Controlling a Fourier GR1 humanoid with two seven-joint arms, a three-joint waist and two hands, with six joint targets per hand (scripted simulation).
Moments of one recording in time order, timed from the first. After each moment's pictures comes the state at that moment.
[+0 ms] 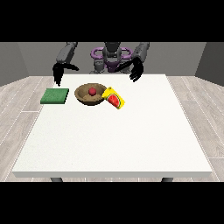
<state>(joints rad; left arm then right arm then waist) -0.60 0.00 -0.14 -1.09 -0.40 0.43 0.04 -0.32 -0.22 -0.32 -1.05 -0.20 0.23 -0.24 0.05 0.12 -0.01</state>
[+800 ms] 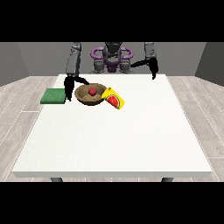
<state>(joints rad) -0.43 0.09 -0.06 -1.26 -0.11 0.13 -0.22 -0.47 -0.18 -0.36 -0.79 -0.19 0.07 -0.38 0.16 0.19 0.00</state>
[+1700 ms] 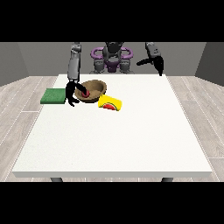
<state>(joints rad) -0.43 0.13 -0.04 -1.39 -0.09 0.05 -0.22 -0.51 -0.23 -0.35 -0.59 -0.11 -0.14 -0.53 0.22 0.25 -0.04</state>
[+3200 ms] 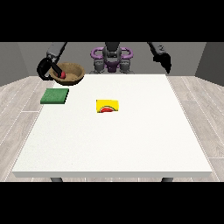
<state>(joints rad) -0.31 0.23 0.15 -1.16 0.03 -0.04 -0.30 -0.56 -0.45 -0.20 -0.72 0.09 -0.19 0.16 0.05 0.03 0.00</state>
